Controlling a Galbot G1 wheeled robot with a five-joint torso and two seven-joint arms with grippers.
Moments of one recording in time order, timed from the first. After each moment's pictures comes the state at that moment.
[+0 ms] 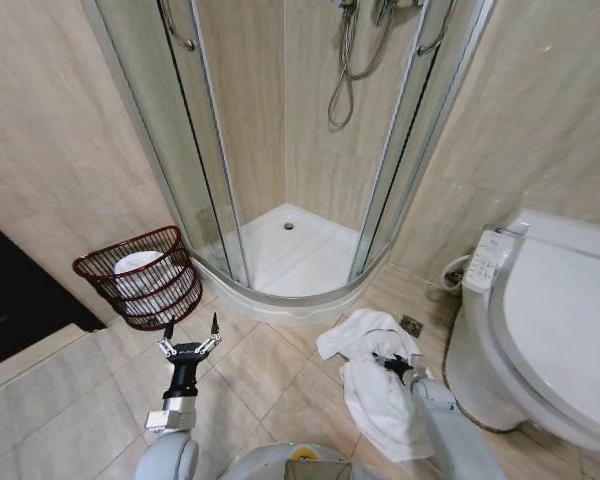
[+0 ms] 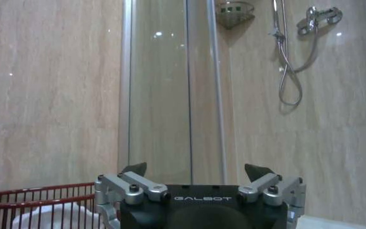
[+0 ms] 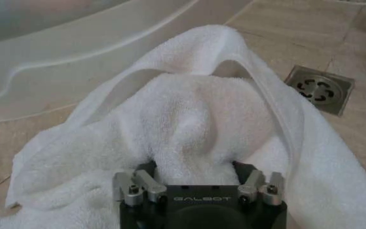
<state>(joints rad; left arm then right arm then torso) 1.74 -1.51 -0.67 -2.03 -0.09 -0.48 -0.03 -1.06 1.25 0.55 1.04 0.30 -0.25 -0.26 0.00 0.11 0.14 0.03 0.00</state>
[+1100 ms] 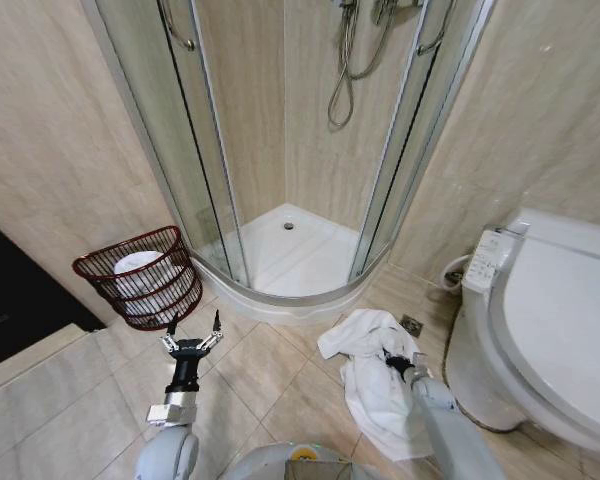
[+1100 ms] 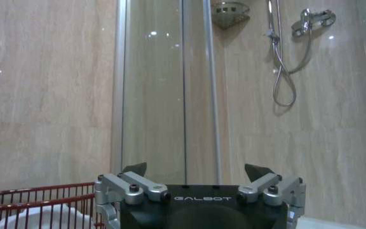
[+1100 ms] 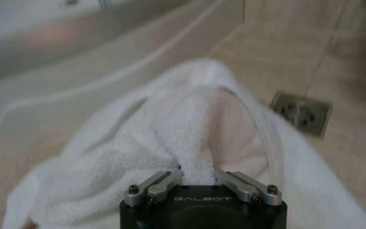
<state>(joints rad) 1.71 -1.48 -0.66 -2.02 -0.12 -0.47 -0.01 -1.09 1.26 0.58 1.13 0.35 -0.21 -0.19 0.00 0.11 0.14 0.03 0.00</state>
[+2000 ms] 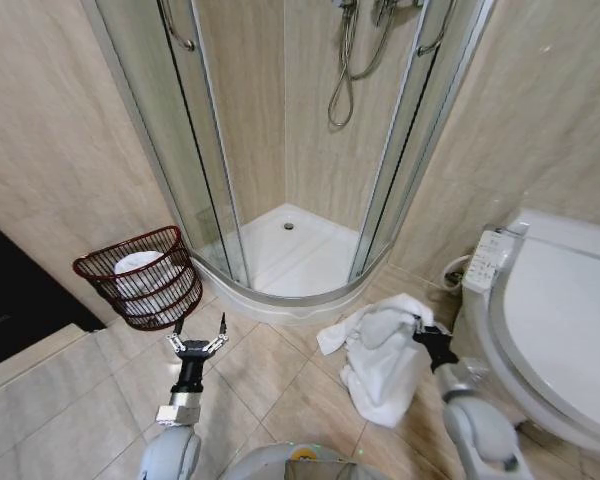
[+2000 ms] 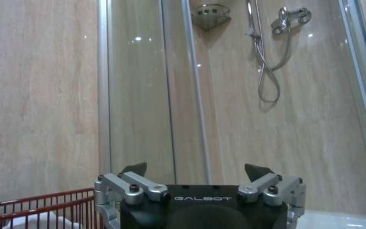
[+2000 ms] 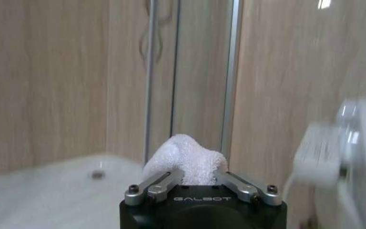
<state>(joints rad) 1.71 -1.46 -0.63 -1.96 -0.04 -0.54 -0.03 -1.65 1.34 0.78 2.27 0.26 -0.11 0.01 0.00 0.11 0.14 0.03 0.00</state>
